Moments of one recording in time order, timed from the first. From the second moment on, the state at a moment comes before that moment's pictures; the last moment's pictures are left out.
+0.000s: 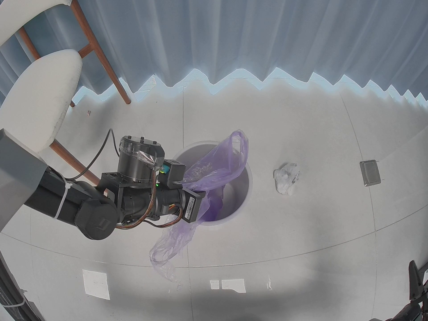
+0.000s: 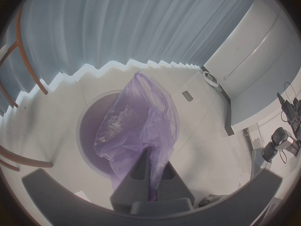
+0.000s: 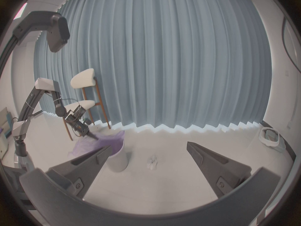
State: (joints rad) left arm -0.55 1.93 -0.96 -0.49 -0.16 0.05; right arm 0.00 0.02 -0.02 -0.20 0.06 -0.08
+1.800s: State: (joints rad) left arm -0.63 1.96 -0.93 -0.52 -0.15 0.06; right arm 0.29 1.03 -0.46 -0.10 0.44 0.91
